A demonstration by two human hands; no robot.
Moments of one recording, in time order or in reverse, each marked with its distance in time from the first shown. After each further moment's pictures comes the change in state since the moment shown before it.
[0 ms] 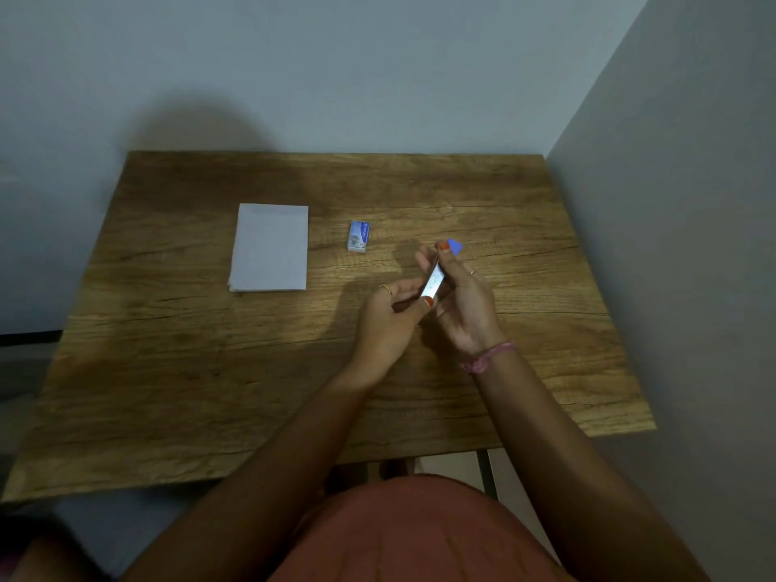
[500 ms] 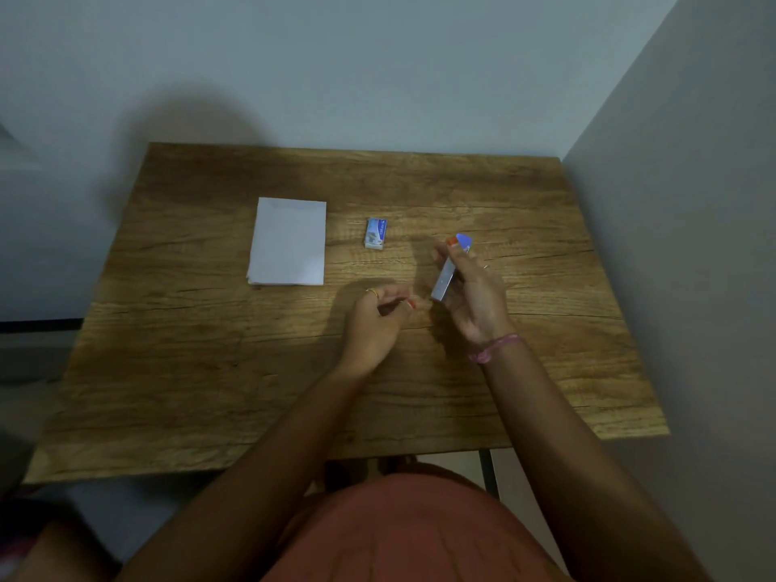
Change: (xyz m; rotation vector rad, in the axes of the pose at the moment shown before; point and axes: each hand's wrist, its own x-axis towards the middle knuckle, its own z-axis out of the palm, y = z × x) left_hand -0.001 -0.015 -0.035 0.120 0.038 -0.069; right_hand 0.007 0.004 0.007 -0.183 0.059 -0.047
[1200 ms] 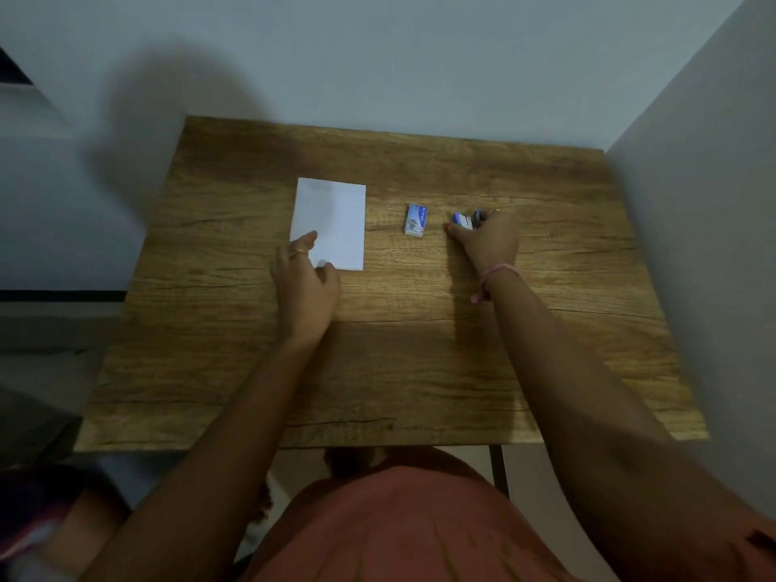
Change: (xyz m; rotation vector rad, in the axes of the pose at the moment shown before) left_hand 0.025 -0.021 -0.108 0.407 0.498 0.077; right_hand 0.081 0.009 0.035 -1.262 0.313 -0.323
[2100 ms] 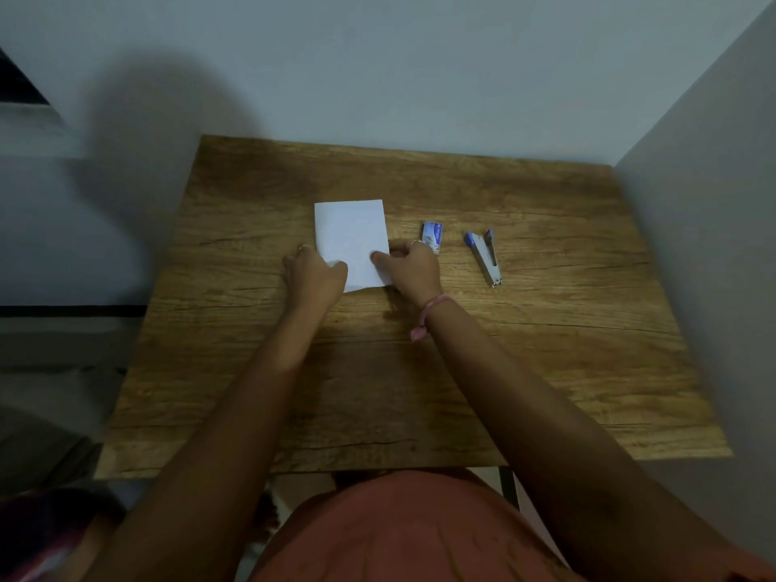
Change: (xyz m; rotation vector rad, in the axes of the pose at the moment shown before) left_hand 0.049 0.008 -0.012 0.145 -0.199 -0.196; right_hand -0.074 -0.075 0.067 0.323 -0.329 0.060
